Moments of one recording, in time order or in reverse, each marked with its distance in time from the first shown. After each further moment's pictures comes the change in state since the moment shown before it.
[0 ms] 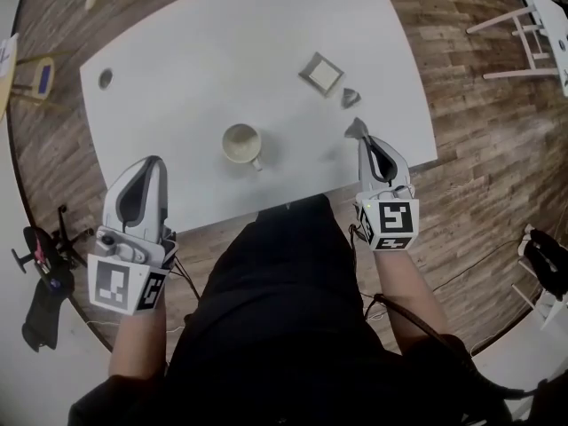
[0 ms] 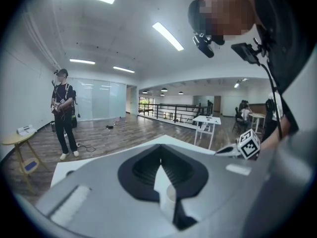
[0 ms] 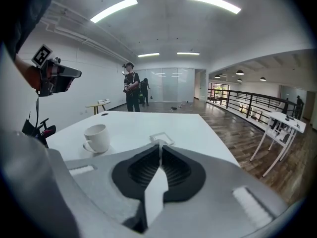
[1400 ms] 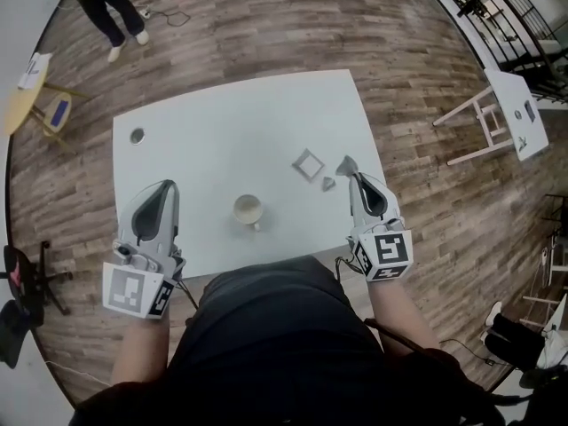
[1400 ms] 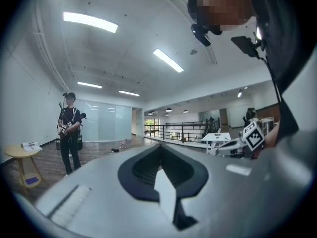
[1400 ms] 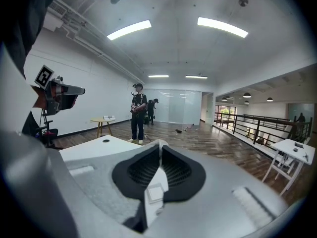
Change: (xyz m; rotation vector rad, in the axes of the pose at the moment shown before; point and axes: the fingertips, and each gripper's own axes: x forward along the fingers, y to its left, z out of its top) left arm -0.009 0.013 0.070 0.066 -0.274 0.079; right arm -0.011 -0.023 0.143 -0.109 -0.248 0.045
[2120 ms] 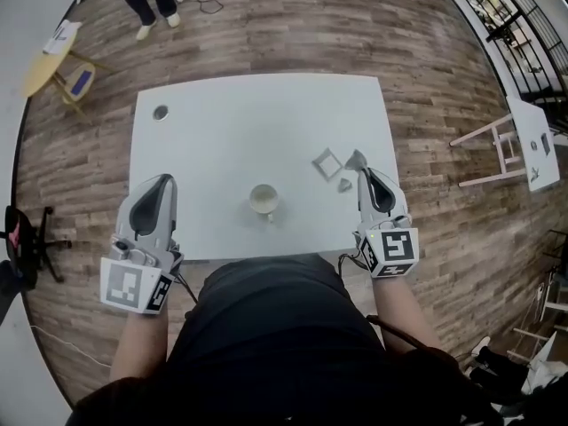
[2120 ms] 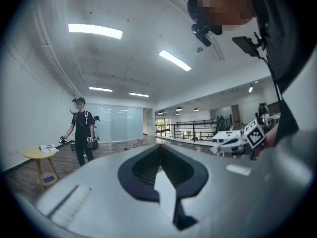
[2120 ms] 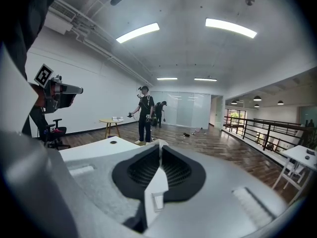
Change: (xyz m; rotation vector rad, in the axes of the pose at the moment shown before) left arm -0.038 0.008 0.006 0.001 0.006 0.139; right arm 0.017 0.011 0.014 -0.048 -0.042 0.097
